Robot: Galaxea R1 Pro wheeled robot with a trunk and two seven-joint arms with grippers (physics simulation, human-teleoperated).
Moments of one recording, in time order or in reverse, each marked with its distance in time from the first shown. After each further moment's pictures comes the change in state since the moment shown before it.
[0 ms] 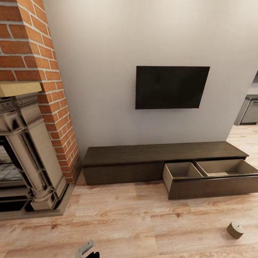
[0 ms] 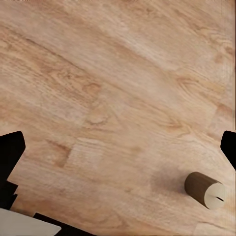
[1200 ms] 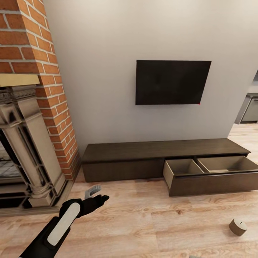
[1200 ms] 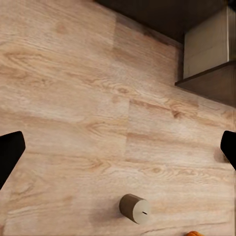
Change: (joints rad) left arm -0.101 0.129 0.086 -0.784 0.095 0.582 0.231; right arm -0.007 -0.001 0.027 -0.246 0.003 0.258 -0.134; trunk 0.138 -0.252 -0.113
